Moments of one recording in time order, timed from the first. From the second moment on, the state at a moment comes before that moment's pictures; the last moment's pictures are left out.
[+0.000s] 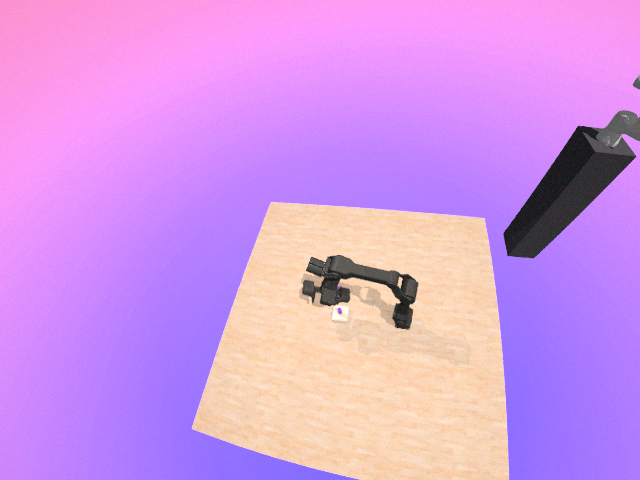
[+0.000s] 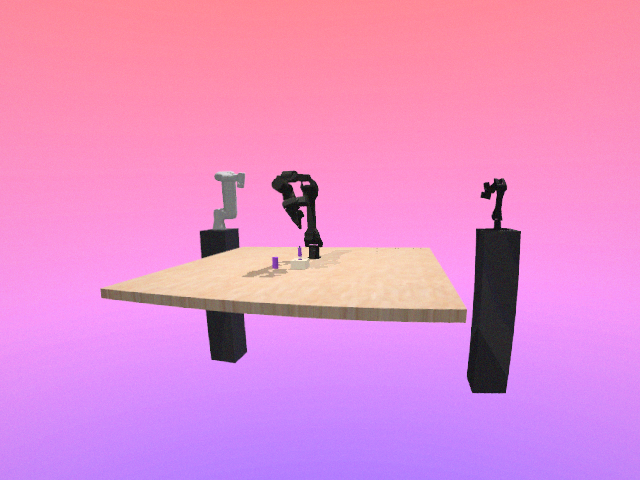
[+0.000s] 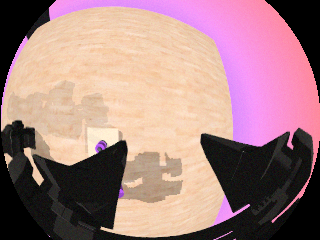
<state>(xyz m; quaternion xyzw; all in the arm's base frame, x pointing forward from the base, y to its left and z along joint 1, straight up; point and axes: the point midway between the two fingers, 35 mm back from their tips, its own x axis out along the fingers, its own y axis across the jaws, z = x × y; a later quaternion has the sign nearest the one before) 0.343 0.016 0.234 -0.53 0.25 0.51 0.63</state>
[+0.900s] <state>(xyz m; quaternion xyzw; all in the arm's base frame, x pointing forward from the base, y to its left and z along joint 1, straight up) 0.330 -0.053 0.193 -0.51 0.35 0.52 0.58</state>
